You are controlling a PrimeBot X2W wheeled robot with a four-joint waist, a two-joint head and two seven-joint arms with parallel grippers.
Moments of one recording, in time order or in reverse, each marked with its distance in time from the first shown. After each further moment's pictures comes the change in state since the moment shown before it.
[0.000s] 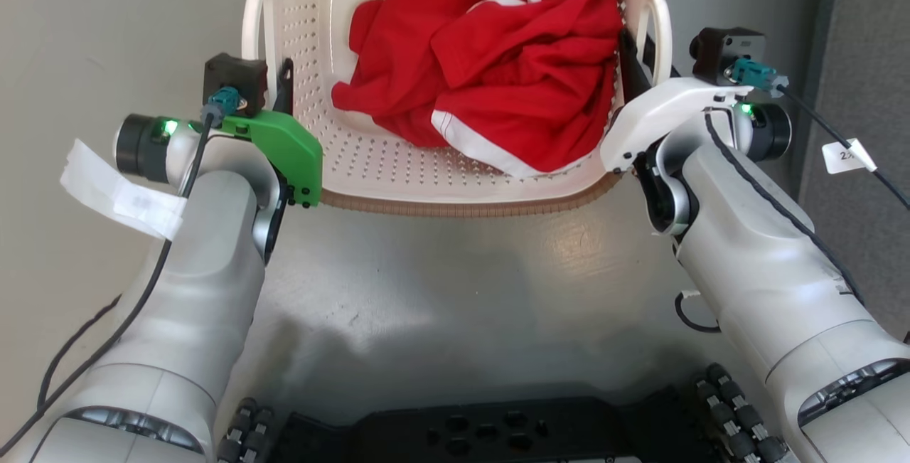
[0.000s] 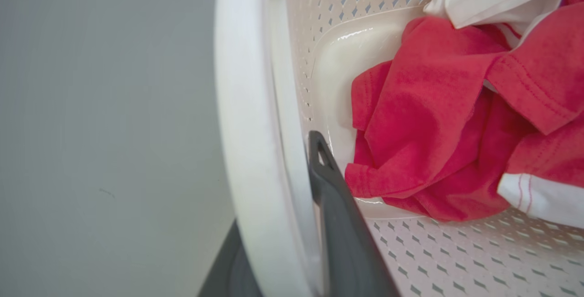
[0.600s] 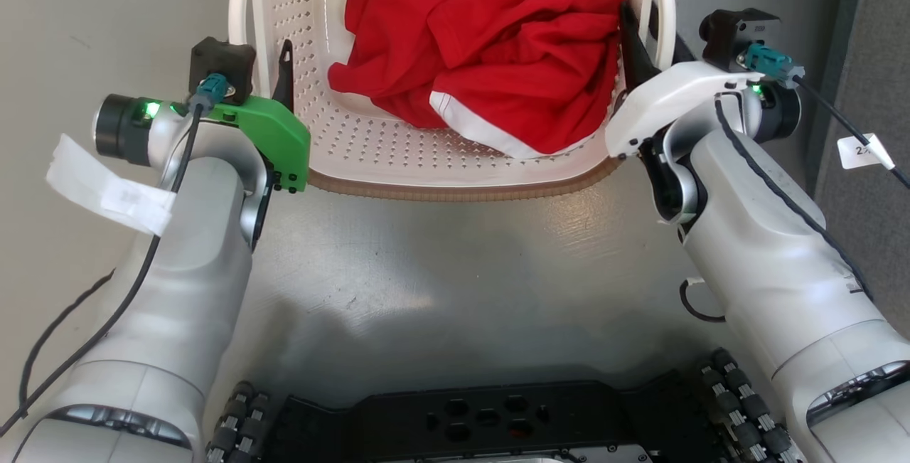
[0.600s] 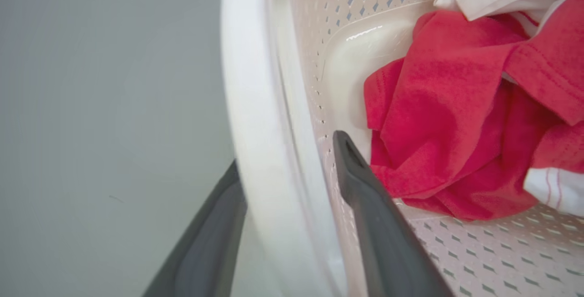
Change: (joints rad) left arm 0.000 0.021 0.041 -0.054 0.077 0.012 0.000; right arm 0.015 -0.014 -0.031 -0.101 -0.051 0.009 0.001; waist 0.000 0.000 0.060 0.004
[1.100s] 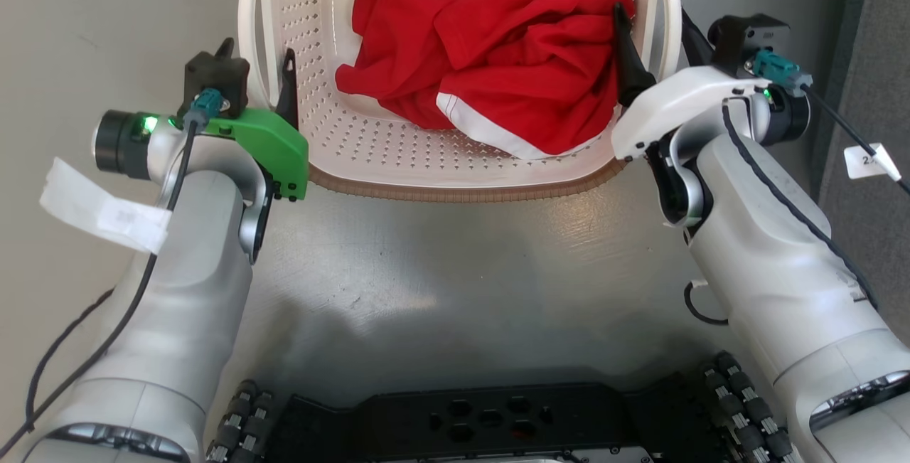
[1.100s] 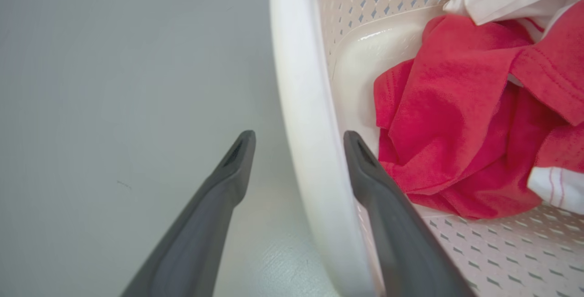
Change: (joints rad) left arm 0.059 0.003 0.040 -0.075 0.004 0.011 0.001; right arm 0.035 0.001 -0.054 -0.040 -0.061 0.002 0.000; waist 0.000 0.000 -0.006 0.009
